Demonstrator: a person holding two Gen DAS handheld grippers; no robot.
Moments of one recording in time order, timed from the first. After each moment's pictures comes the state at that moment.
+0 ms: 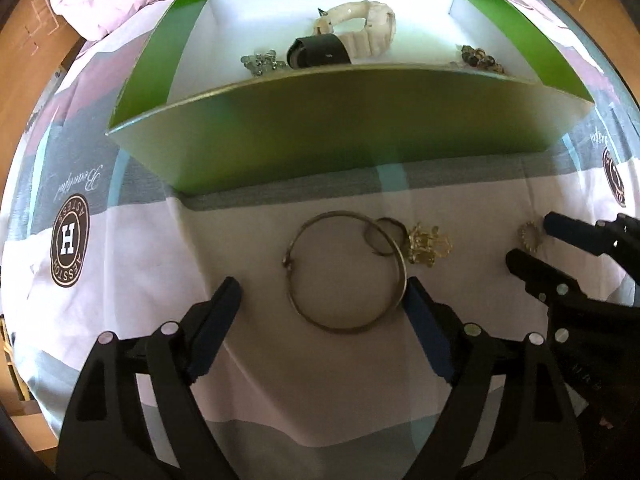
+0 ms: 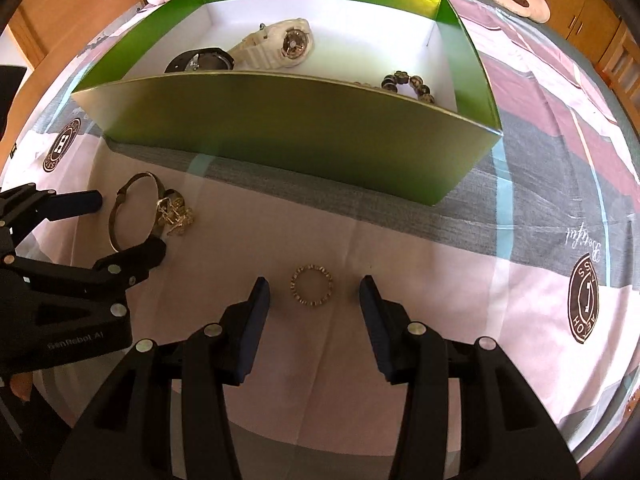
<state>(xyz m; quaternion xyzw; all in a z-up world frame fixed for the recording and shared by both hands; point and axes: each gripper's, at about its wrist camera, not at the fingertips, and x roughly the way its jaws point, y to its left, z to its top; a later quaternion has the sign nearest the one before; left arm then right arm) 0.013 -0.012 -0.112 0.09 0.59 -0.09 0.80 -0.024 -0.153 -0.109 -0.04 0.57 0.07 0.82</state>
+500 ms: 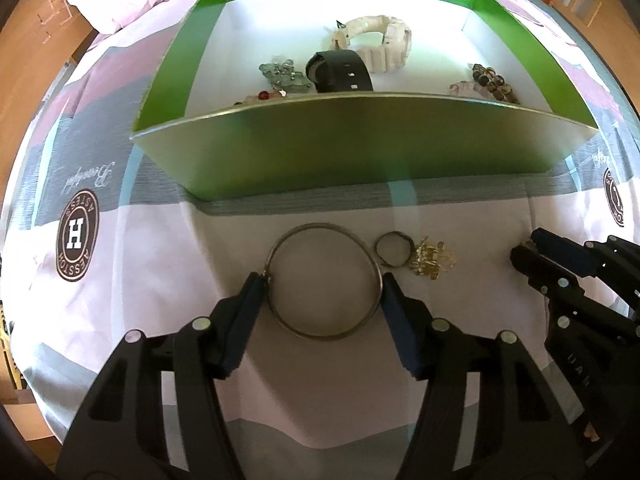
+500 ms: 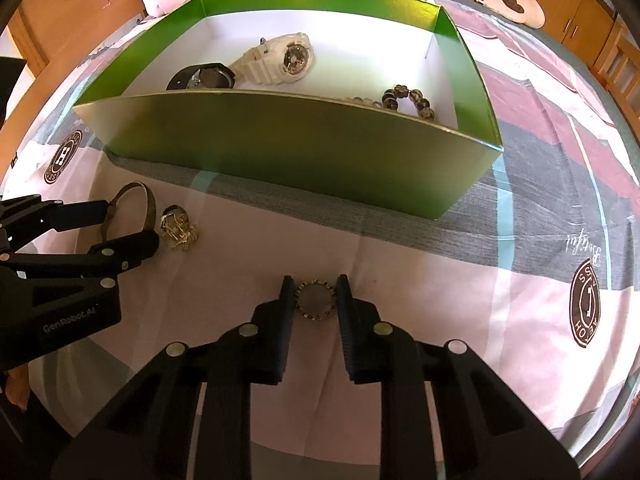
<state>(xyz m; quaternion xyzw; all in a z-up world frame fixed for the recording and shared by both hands) 0.020 -0.003 -0.105 0.07 0.58 -0.08 0.81 -0.018 -0.151 -0.103 -0.03 0.55 0.06 0.83</state>
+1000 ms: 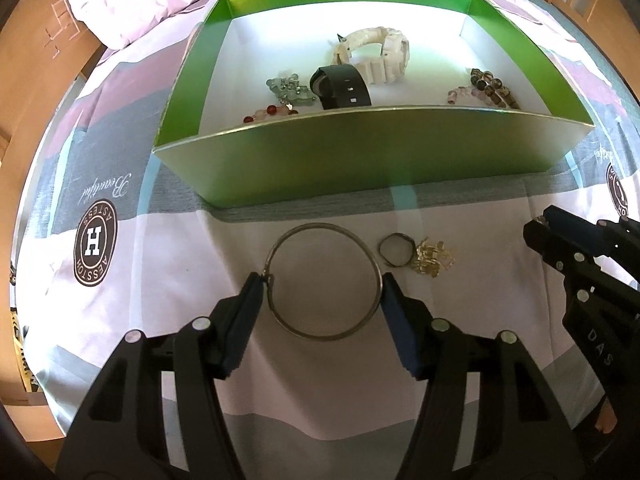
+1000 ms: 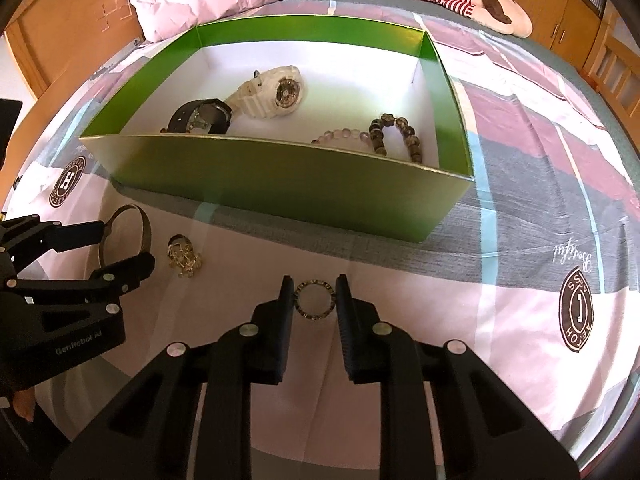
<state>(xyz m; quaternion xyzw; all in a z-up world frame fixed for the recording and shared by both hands) 0.011 -0.013 -0.094 0.09 0.57 -0.07 0.82 -0.023 -0.163 -0.088 -0.02 0.52 0.06 0.85</state>
